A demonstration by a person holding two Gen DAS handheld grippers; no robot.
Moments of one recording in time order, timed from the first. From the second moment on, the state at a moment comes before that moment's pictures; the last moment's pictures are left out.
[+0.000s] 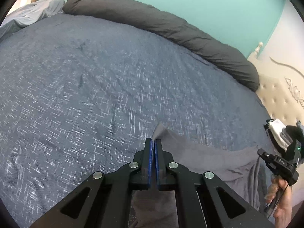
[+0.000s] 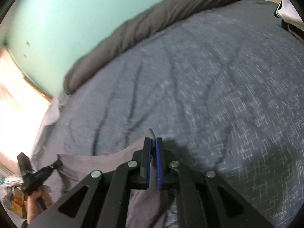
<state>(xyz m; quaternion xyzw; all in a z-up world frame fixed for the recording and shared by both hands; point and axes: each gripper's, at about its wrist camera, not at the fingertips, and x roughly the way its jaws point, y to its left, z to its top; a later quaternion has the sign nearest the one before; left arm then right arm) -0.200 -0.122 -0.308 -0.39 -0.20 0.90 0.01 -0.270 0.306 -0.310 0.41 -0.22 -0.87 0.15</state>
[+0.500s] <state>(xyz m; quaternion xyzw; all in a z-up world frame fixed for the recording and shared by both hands) -0.200 -0.110 -0.310 -0.39 -0.19 0.90 0.00 -0.259 0.264 -0.318 0.46 -0.08 -0.87 0.17</state>
